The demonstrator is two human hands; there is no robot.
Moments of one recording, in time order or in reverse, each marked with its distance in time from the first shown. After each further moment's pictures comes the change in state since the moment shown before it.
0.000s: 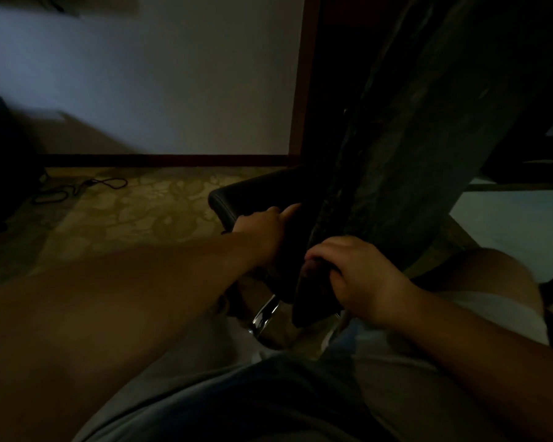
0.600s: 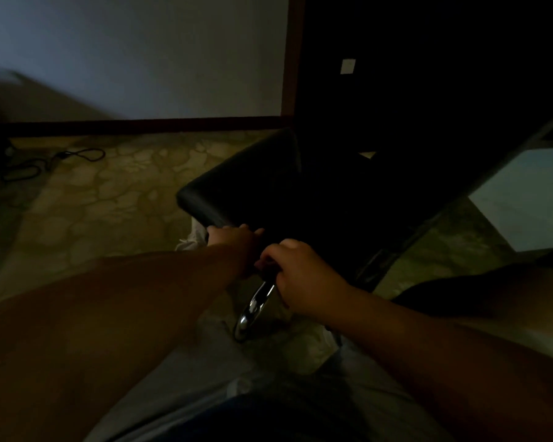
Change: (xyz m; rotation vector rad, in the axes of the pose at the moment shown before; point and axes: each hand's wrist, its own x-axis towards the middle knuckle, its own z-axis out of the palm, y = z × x) left_hand 0.049 -0.024 0.061 0.201 -0.345 -0.142; right_hand 0.064 0.019 0.078 0.133 -0.181 0.282
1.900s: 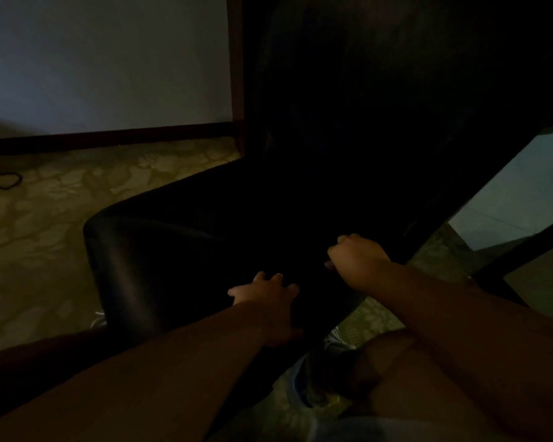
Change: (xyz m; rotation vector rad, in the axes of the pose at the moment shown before) left_hand 0.084 0.125 -0.030 -0.032 -0.185 0.289; right_hand 0.088 0.225 -0.095 -0.749 -0.279 0.228
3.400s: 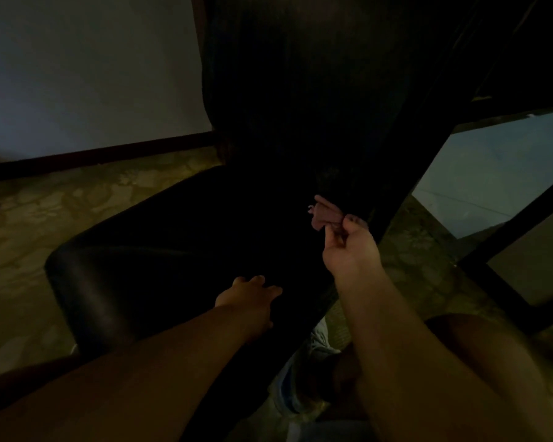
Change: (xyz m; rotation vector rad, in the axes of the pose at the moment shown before) left_hand 0.043 -0.009 0.017 0.031 0.049 0.092; right_hand -0.012 0.003 -0.025 -2.935 -0.589 -0.698
